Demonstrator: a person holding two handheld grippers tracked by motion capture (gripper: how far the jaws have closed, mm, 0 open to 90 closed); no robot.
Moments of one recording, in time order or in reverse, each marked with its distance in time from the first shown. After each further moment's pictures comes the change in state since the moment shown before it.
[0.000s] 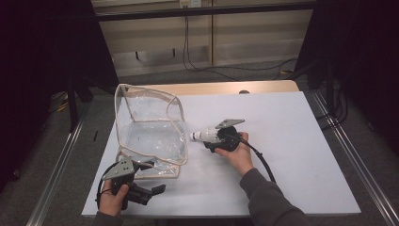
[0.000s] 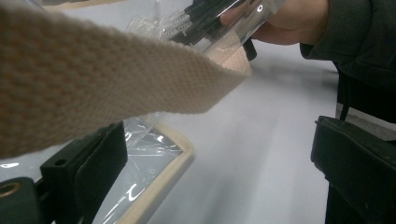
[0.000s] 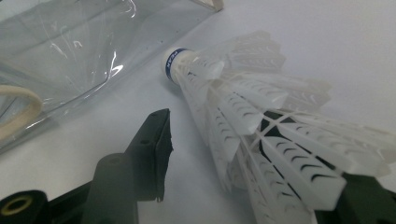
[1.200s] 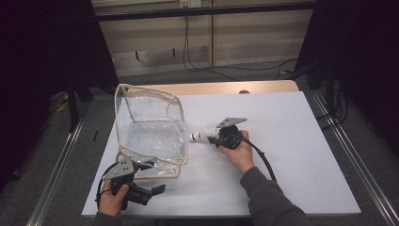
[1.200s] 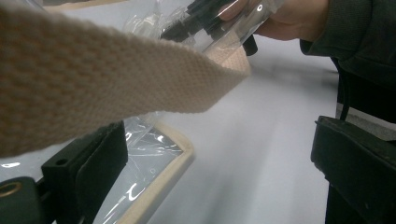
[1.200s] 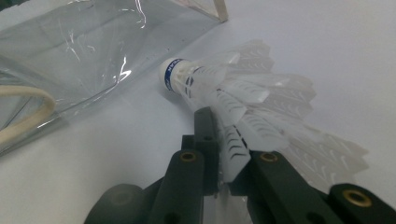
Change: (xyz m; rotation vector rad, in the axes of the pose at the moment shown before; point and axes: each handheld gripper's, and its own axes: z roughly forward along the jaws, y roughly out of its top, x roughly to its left) left arm 0.000 0.000 0.000 0.000 0.001 0.000; right arm -0.004 0.003 -0.008 -0.023 0.033 -0.034
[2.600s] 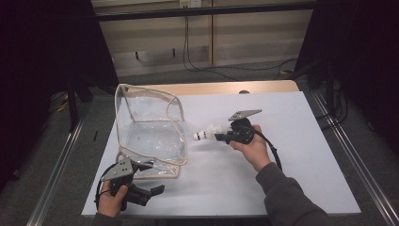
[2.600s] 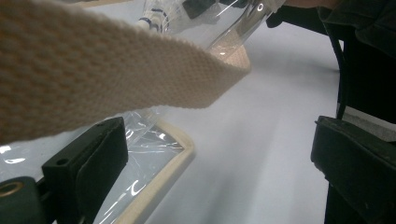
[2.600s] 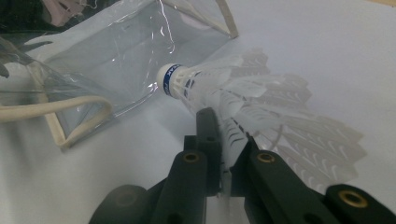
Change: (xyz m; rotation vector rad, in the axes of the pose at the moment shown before) left arm 0.000 -0.002 -0.002 -0.002 0.004 0.001; right arm -0.009 0.019 -0.049 0.009 0.097 0.045
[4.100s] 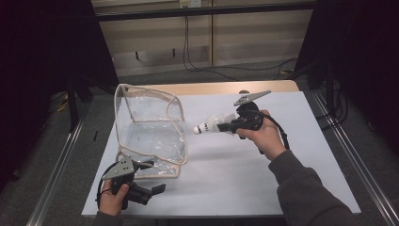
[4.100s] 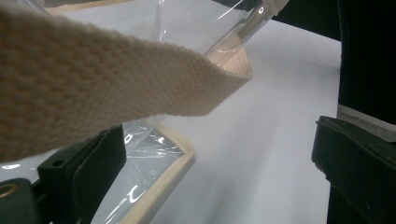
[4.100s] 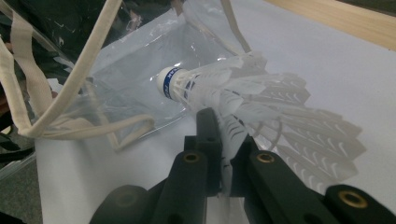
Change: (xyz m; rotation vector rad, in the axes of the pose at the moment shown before) left arm 0.001 0.002 0.003 -0.004 -0.001 -0.001; right arm 0.009 0.049 -0.049 0.023 0.078 -0.032
